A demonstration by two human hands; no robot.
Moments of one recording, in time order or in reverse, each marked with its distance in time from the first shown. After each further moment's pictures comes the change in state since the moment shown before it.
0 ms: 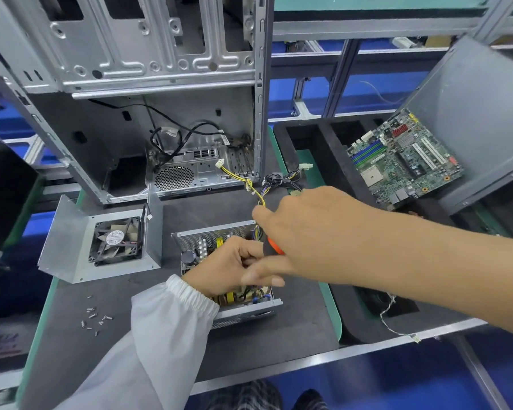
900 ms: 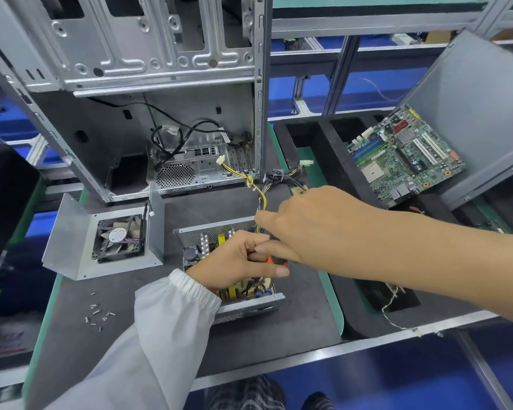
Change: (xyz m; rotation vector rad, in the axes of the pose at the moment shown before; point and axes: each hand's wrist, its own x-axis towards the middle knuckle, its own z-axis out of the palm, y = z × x) left_hand 0.008 -0.006 -0.002 0.035 -0.028 0.032; right_hand -0.010 -0.001 0.005 -0.031 -0.072 -0.041
